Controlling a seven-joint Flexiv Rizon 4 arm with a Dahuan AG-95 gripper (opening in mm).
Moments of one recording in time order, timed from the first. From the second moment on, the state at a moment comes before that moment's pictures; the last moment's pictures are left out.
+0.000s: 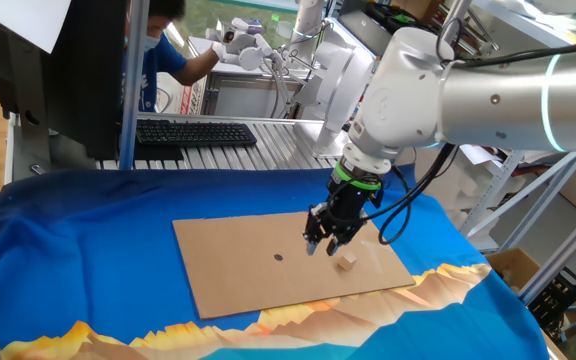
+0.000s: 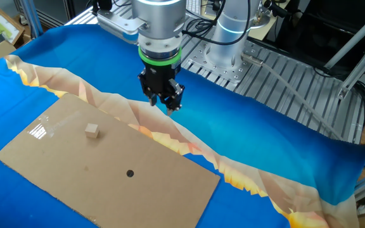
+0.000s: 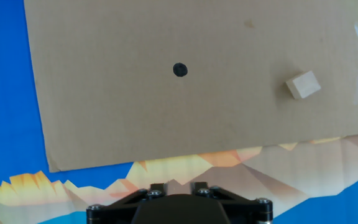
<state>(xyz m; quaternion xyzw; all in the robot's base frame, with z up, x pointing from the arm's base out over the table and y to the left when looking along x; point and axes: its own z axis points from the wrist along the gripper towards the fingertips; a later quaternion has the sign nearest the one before) 0.499 0.000 0.171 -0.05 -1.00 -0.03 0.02</state>
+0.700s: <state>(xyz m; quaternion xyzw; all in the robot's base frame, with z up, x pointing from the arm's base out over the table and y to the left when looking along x) 0.499 0.000 0.170 -0.05 -1.00 -0.04 0.02</state>
